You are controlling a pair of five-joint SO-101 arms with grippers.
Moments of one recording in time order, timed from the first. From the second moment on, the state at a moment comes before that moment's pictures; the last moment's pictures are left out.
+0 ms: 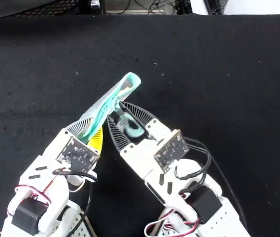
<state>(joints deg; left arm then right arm) 20.1 -97.7 69.2 58.6 -21.0 -40.4 -87.1 69.5 31.2 6.2</state>
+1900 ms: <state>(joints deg) 20.0 -97.7 69.1 58.6 -21.0 -35.5 -80.1 65.5 32.1 23.9</state>
